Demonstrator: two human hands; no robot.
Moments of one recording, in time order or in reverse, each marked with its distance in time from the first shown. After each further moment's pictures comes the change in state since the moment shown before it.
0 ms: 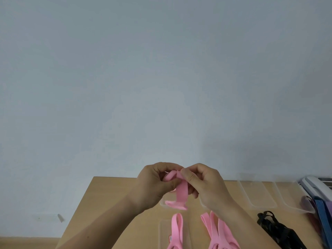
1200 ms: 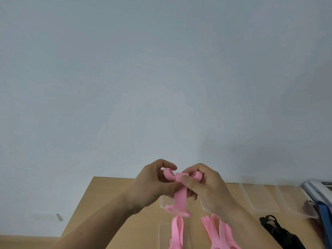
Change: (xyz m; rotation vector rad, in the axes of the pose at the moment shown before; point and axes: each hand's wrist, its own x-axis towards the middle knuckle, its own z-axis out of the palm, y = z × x) left_hand 0.006 -0.002 -0.015 -0.114 -0.054 -0.205; right_hand 0.004 -0.004 -0.002 0.068 -0.088 0.021
